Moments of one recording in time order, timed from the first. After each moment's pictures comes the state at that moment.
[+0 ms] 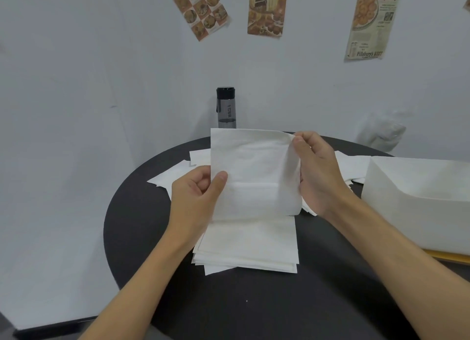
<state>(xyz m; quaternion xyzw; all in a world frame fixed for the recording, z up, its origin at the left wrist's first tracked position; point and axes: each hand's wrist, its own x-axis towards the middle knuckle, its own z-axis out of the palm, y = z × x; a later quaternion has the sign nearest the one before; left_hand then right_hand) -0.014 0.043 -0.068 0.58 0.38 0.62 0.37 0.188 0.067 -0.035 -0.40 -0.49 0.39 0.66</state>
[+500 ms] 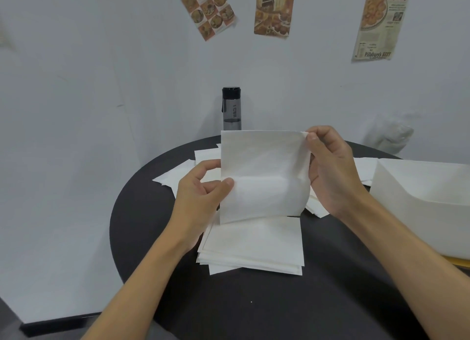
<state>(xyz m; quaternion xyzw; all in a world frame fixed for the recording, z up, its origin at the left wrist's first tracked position) -0.024 0.045 -0.065 0.59 0.39 0.57 0.43 0.200 0.065 -0.032 -0.32 -0.51 0.40 0.69</state>
